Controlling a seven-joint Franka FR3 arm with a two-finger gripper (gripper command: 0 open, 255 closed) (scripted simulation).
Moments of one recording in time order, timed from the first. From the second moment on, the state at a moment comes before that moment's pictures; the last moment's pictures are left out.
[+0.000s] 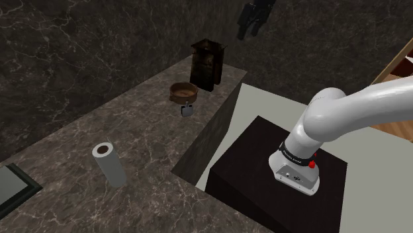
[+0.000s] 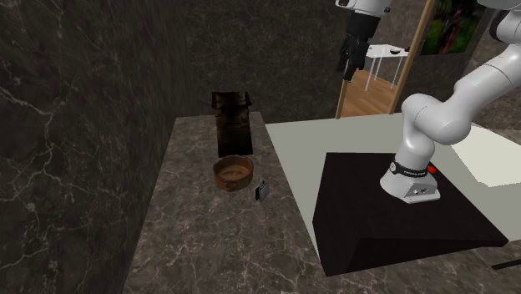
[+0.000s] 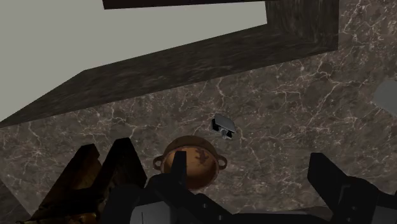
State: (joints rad) arm 0.01 -0.79 0.03 -2.28 0.01 1.67 0.09
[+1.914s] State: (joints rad) arm -0.02 0.04 0.10 -2.30 0.01 2.38 0.29
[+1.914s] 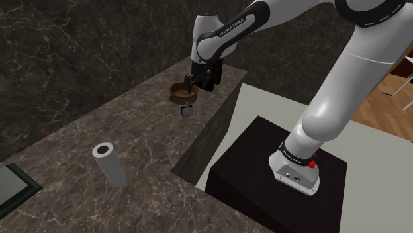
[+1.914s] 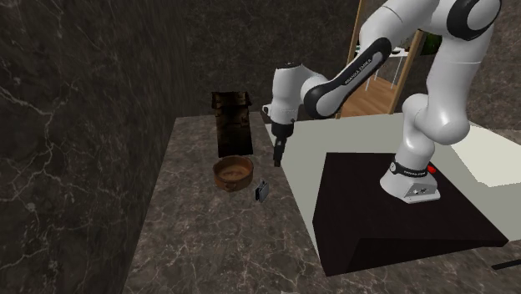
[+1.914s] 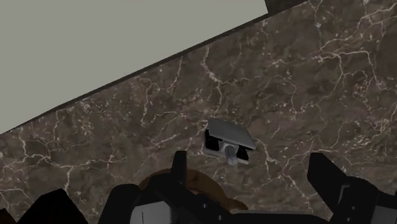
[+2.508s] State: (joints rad) arm -0.01 0.37 0.08 -2.13 -0.01 2.50 0.34
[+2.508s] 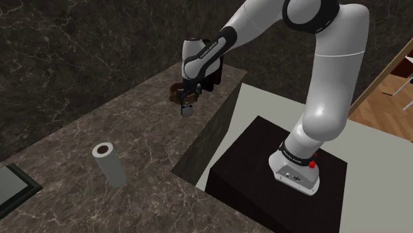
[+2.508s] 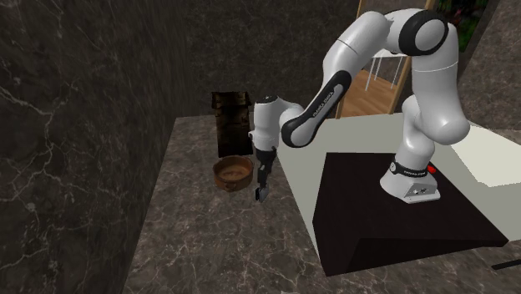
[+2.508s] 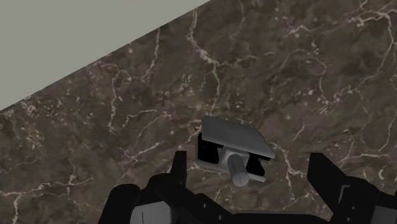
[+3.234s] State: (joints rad) arm 0.00 0.47 0.08 -2.11 -0.02 2.58 0.35
